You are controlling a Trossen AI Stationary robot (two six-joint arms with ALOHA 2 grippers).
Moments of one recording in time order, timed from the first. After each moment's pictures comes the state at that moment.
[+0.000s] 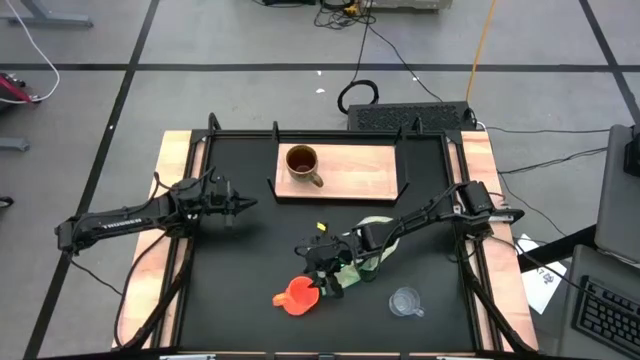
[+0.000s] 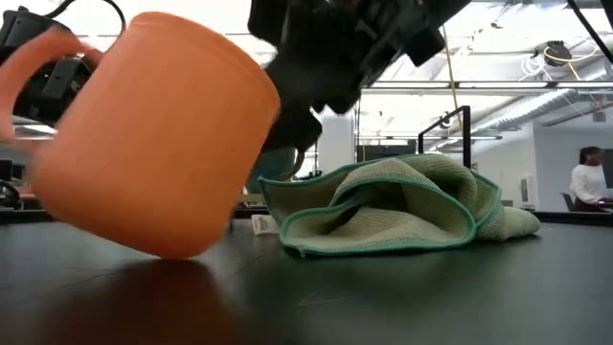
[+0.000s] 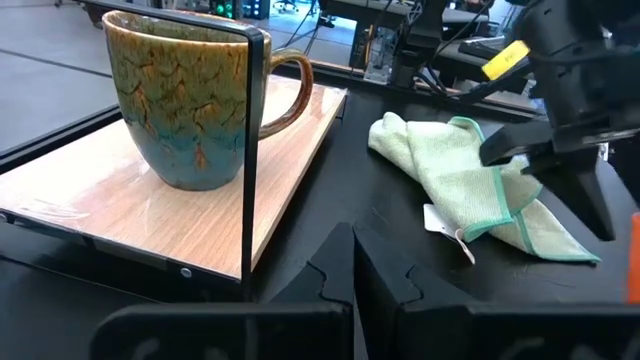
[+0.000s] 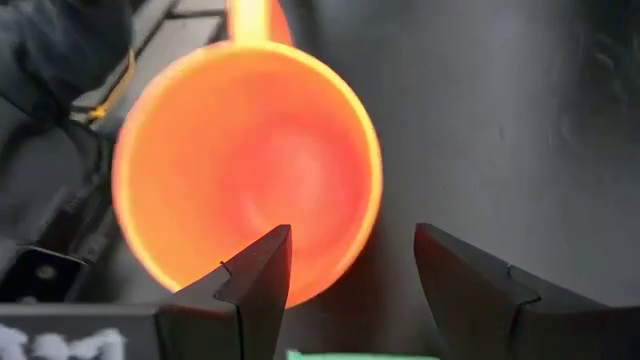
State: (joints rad) left arm 0.32 0.26 0.01 0.04 0.19 -0.12; right arm 0.24 1.98 1.23 0.09 -0.24 0.20
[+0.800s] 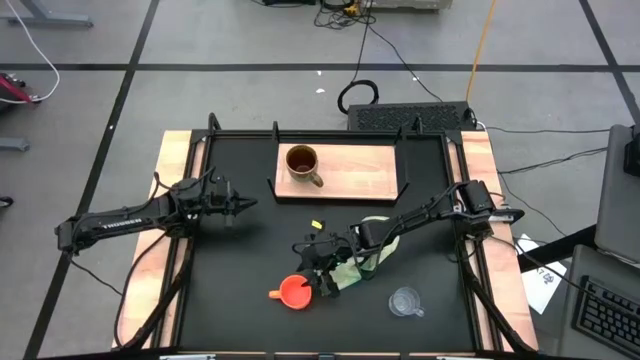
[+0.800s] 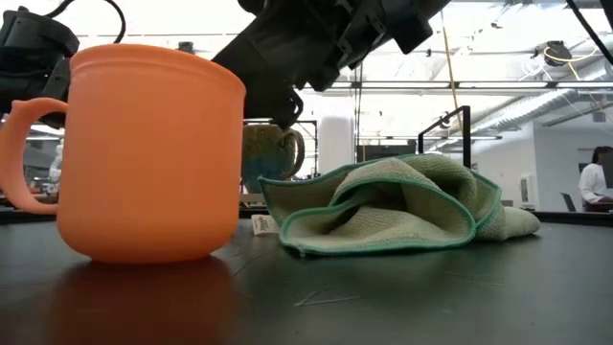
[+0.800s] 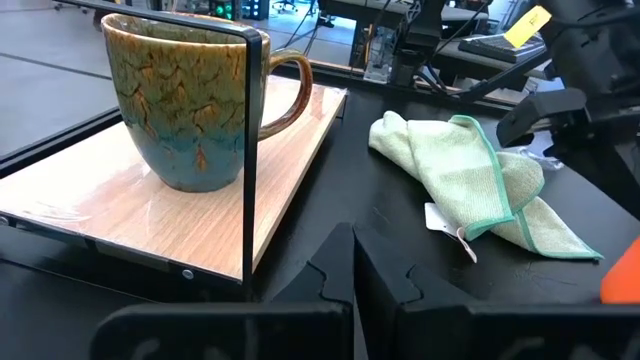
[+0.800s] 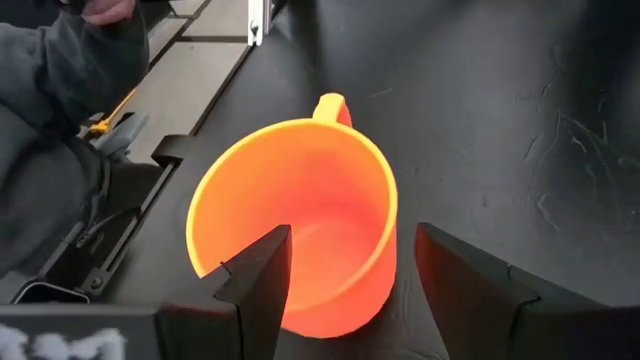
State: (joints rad) left arm 0.32 0.26 0.01 0.04 0.19 -0.11; right arm 0.23 1.98 1.29 0.09 -0.24 0.14
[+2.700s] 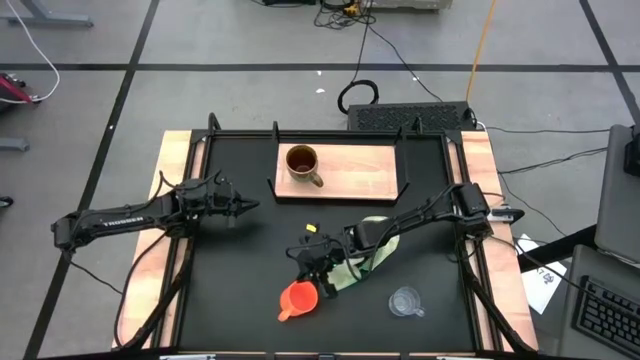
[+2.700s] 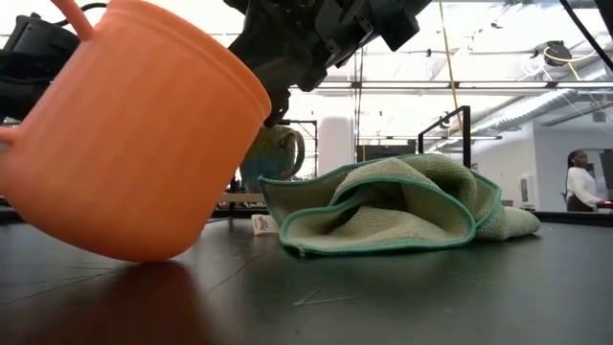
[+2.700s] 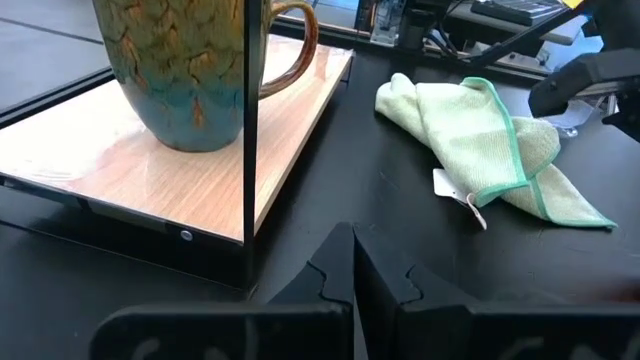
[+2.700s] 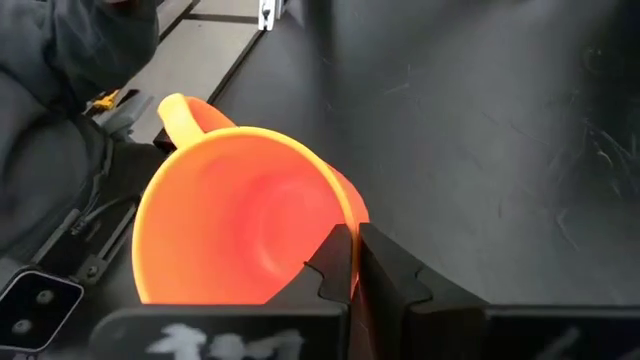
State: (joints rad) left arm 0.32 0.34 0.01 0.04 0.19 -0.10; right arm 0.23 2.02 1.37 0.02 -0.27 0.08
